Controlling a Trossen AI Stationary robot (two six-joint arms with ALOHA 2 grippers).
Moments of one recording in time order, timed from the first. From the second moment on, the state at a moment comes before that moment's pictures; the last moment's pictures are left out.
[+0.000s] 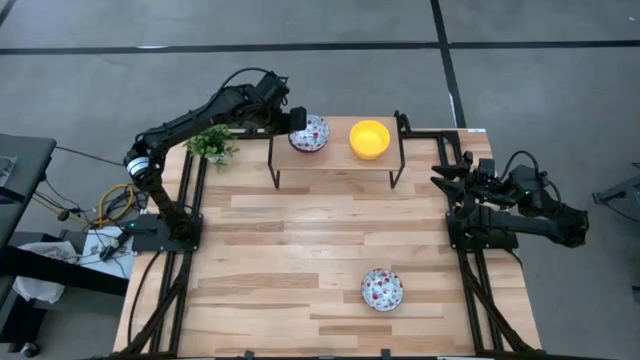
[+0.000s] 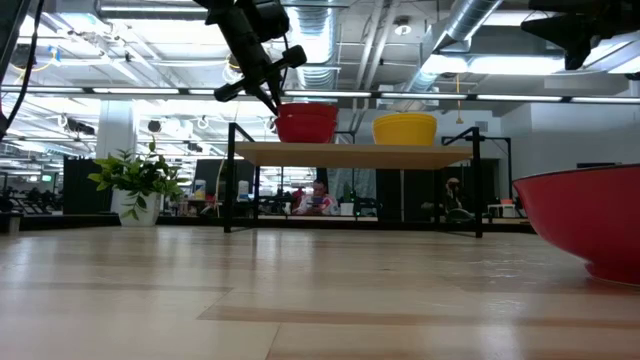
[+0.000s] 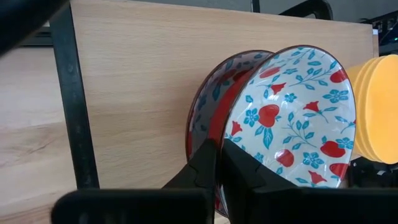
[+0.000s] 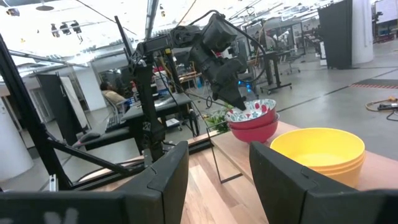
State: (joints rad) left arm 0.59 1.70 1.65 -0.93 0.04 -0.85; right arm -0.16 0.02 0.46 -0.34 0.11 0.18
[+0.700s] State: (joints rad) left arm 0.59 1.69 1.65 -0.92 0.03 -0.84; right arm -0.16 0.02 0.46 -0.34 0.11 0.18
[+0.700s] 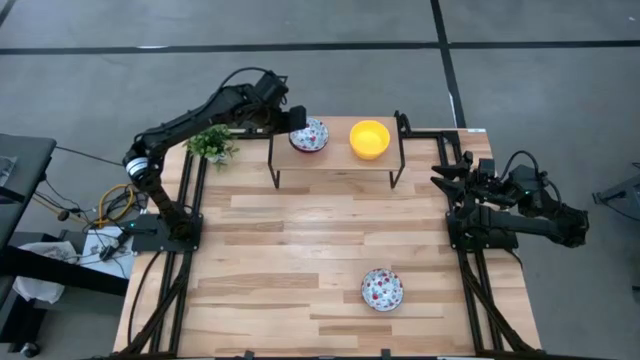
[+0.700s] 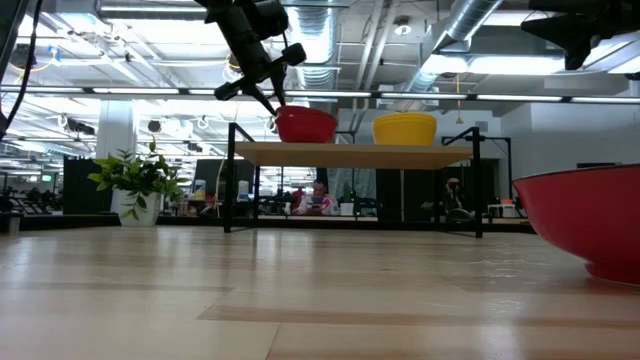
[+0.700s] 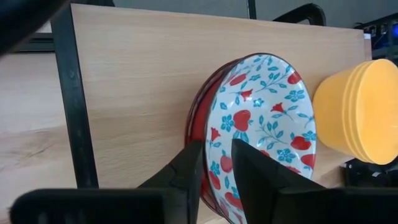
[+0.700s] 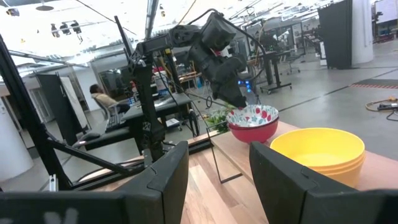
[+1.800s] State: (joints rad) left arm 0.57 1.64 1.56 -0.77 0.03 -0.79; right arm -0.16 0.02 0.46 -0.34 0.11 0.18
